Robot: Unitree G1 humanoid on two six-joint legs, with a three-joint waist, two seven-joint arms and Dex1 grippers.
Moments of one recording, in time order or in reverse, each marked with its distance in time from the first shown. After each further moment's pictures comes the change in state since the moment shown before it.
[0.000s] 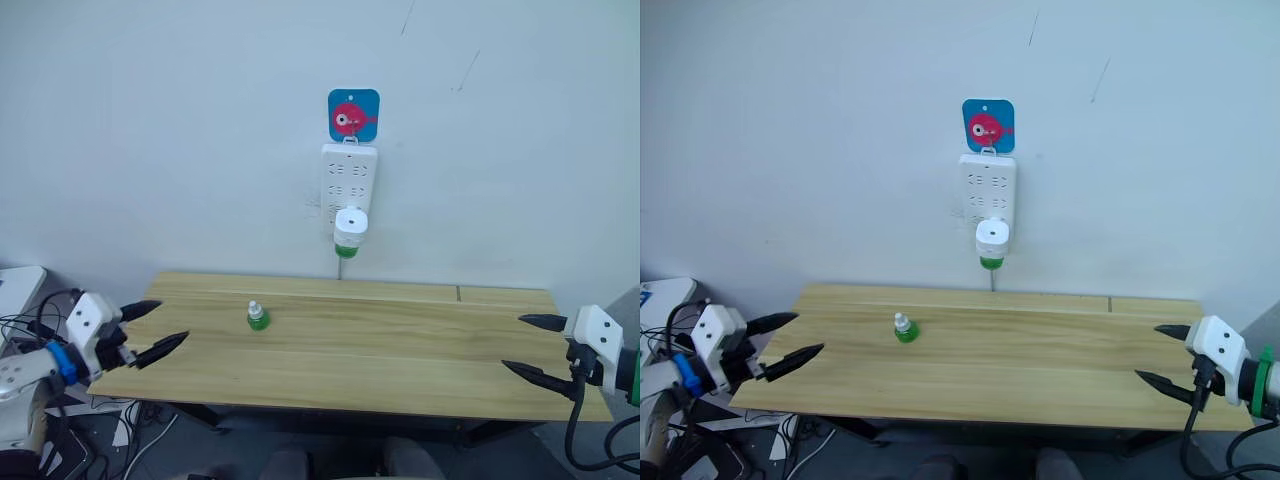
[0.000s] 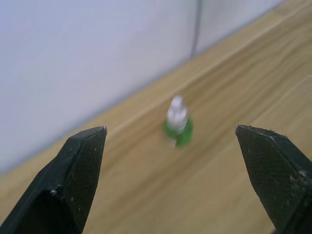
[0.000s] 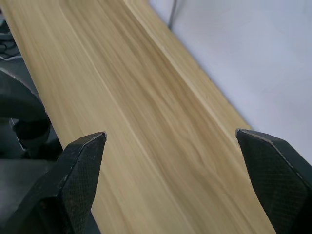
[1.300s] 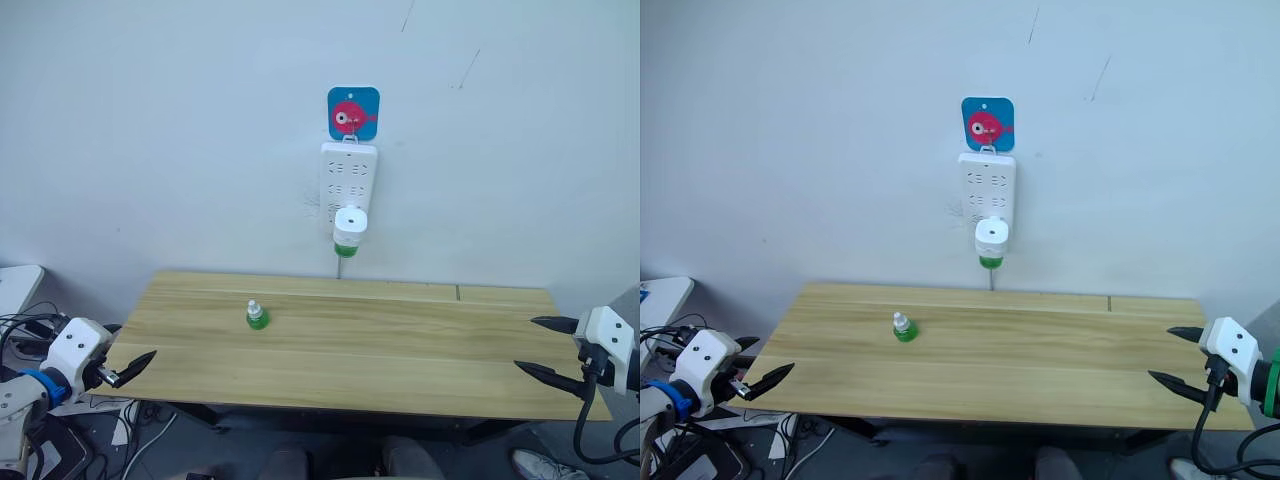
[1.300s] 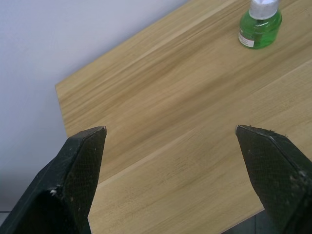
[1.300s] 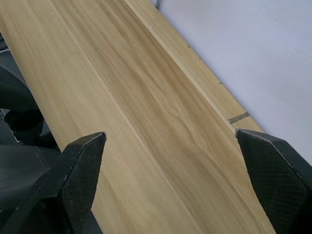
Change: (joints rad) left arm 0.084 0.045 0.044 0.307 0.260 -0.214 0.232; right arm -0.030 -0.020 0.005 0.250 -0.035 -0.125 0.059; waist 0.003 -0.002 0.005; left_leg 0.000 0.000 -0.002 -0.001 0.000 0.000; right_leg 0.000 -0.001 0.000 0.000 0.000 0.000
